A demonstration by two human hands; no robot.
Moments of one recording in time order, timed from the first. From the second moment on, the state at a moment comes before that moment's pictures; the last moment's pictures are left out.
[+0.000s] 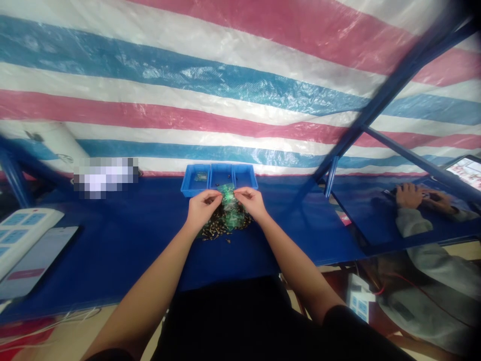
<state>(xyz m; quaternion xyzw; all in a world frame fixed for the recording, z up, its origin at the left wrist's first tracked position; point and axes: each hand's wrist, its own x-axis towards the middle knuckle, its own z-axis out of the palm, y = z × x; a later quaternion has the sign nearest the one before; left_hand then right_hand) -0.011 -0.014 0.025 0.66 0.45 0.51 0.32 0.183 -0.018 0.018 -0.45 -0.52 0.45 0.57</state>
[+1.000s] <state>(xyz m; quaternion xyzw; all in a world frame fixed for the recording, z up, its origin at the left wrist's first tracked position) -0.035 0.006 0.036 0.47 0.56 0.66 0.20 0.183 -0.017 0.018 -0.46 -0.51 0.47 0.56</state>
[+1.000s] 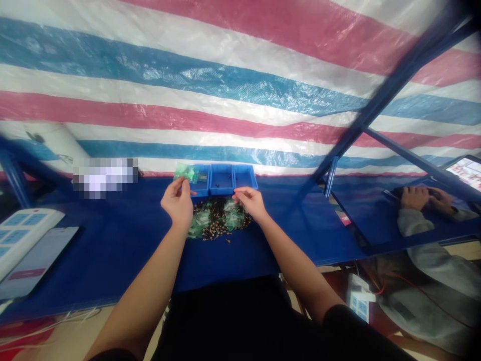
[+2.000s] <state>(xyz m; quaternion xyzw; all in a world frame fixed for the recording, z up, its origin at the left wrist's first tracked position) -0.045 0.009 0.030 0.72 0.57 0.39 0.03 0.185 -0.022 0.012 -0.43 -0.83 0.15 0.32</state>
